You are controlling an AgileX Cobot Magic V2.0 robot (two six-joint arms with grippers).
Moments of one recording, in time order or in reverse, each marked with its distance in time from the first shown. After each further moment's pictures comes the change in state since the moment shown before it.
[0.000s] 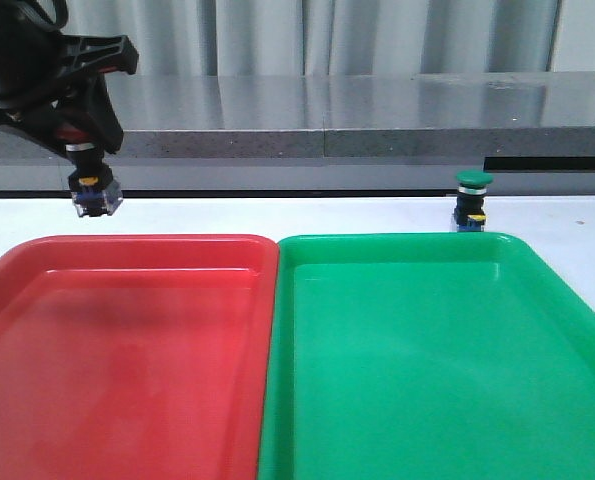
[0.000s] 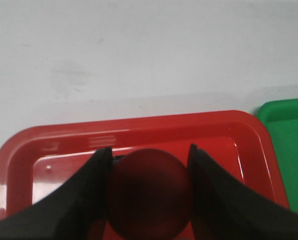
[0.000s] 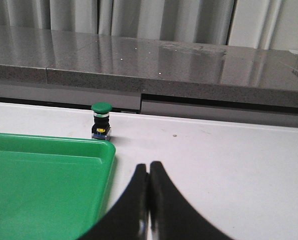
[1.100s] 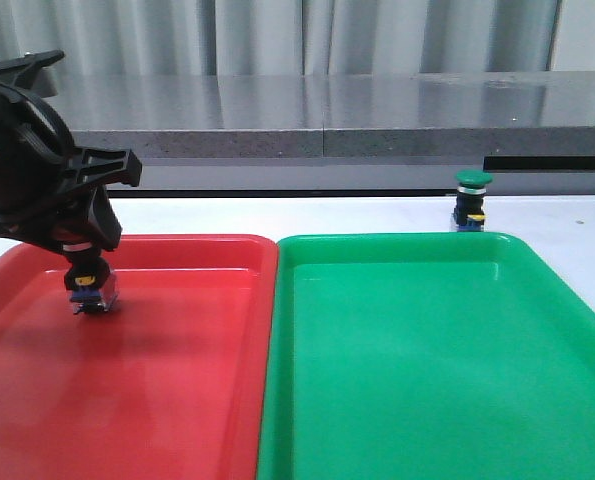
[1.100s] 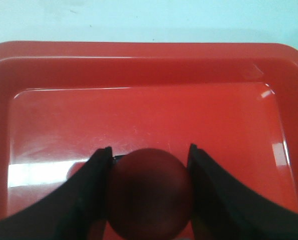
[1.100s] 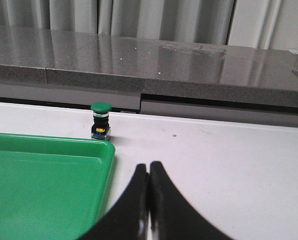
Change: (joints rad) left arm -0.048 0.034 0.244 -0.044 -0.242 -0.002; right arm 0.000 0.000 0.000 0.000 0.000 0.000
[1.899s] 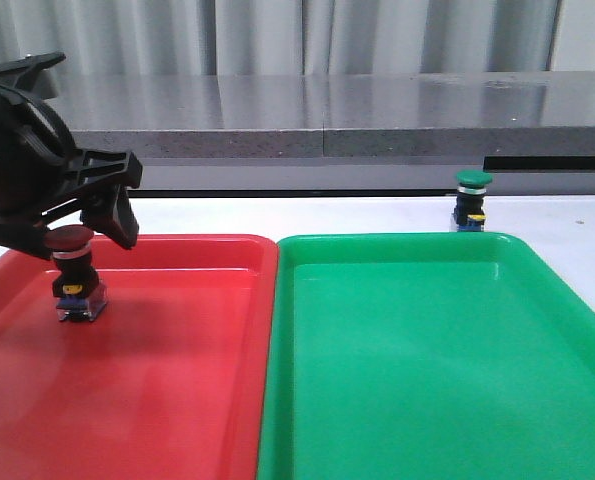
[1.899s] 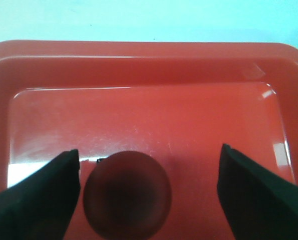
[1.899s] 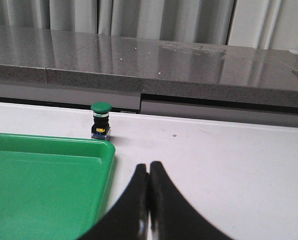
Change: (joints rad) left arm 0.000 0.004 0.000 0.000 -0.002 -0.002; right arm 0.000 0.000 0.000 0.000 0.000 0.000
